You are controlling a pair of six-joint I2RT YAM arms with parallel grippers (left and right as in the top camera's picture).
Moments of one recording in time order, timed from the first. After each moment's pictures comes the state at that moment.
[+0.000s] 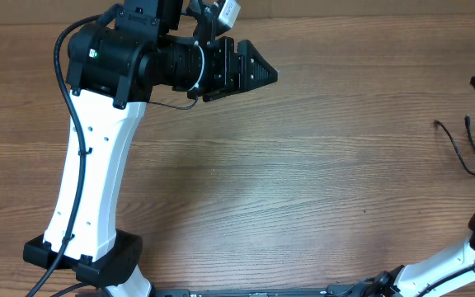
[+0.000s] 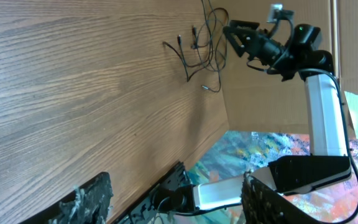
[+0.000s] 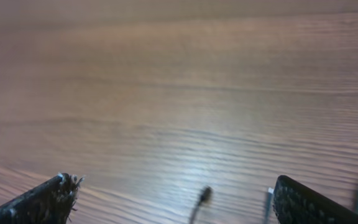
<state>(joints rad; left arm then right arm) -0.35 1.82 2.36 -1.44 0.79 -0.47 -0.76 1.98 1.91 -1.05 -0.76 -0.70</state>
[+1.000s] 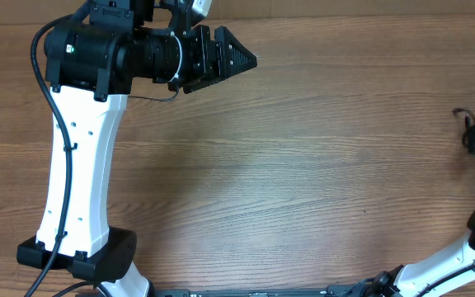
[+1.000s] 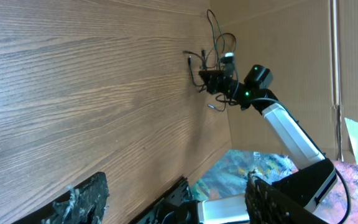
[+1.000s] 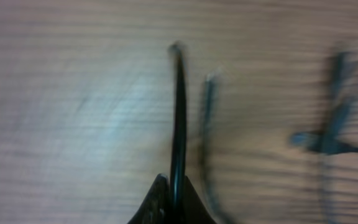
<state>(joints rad) -0.26 1.82 2.36 -1.43 0.79 -0.48 -0.74 1.98 1.39 -0.48 -0.28 -0.66</state>
